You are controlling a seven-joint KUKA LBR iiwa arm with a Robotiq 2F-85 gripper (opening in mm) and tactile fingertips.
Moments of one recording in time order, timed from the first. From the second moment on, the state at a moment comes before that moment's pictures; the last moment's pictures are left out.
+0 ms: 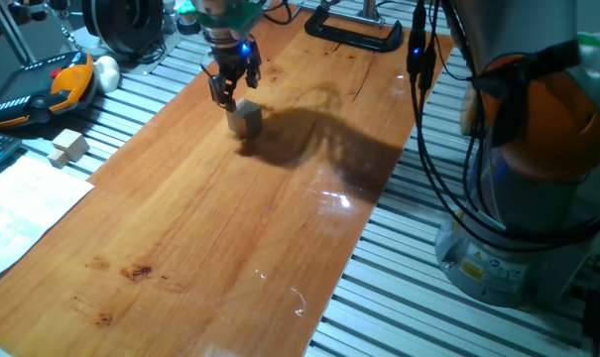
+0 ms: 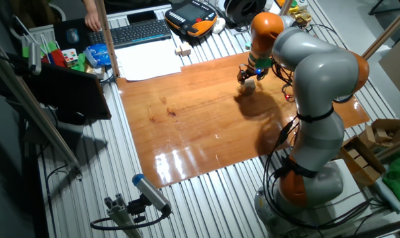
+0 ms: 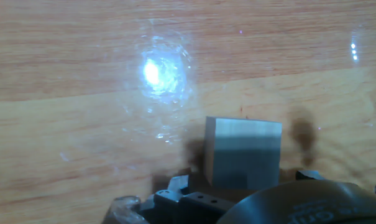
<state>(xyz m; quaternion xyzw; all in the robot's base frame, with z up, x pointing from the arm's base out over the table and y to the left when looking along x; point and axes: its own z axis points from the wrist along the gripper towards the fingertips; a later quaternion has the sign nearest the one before) 0.592 -0.095 0.111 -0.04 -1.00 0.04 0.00</state>
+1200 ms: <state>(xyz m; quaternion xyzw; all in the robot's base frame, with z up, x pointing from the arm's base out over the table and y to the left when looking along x) 0.602 -0.106 0.088 -0.04 -1.00 0.05 0.02</state>
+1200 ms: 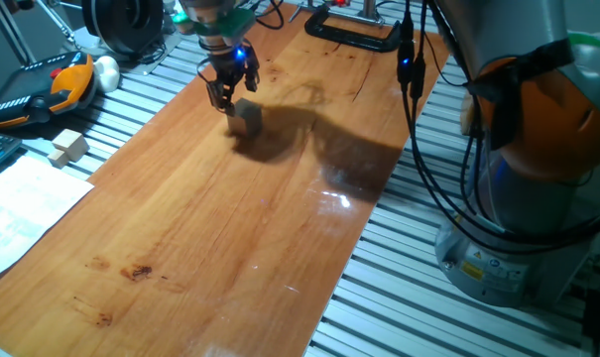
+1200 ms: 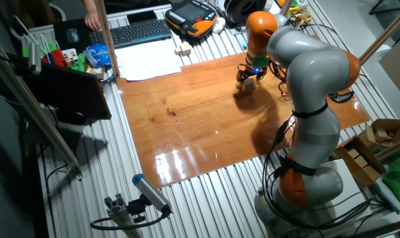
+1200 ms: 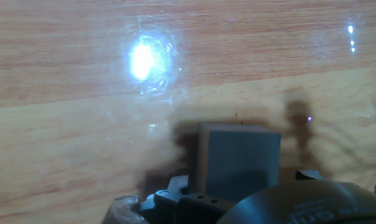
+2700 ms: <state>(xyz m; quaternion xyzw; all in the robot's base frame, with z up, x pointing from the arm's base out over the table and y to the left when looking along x) 0.607 -0.114 0.052 -0.04 -1.00 0.02 0.00</state>
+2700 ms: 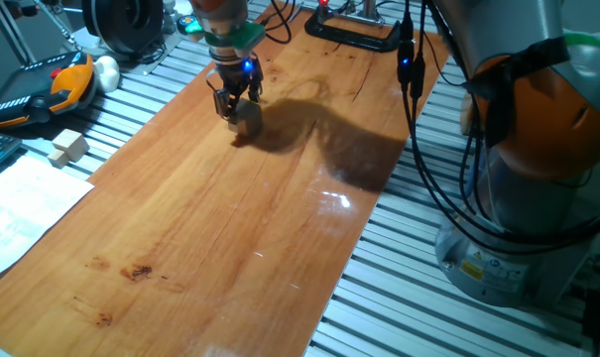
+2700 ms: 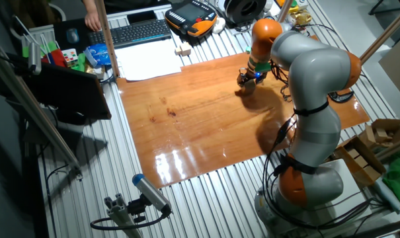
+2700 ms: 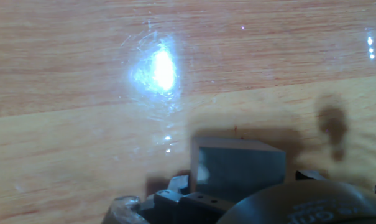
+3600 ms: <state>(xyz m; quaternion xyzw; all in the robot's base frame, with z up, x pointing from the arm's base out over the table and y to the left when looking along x) 0.609 -0.109 0.050 -0.03 -1.00 0.02 0.00</state>
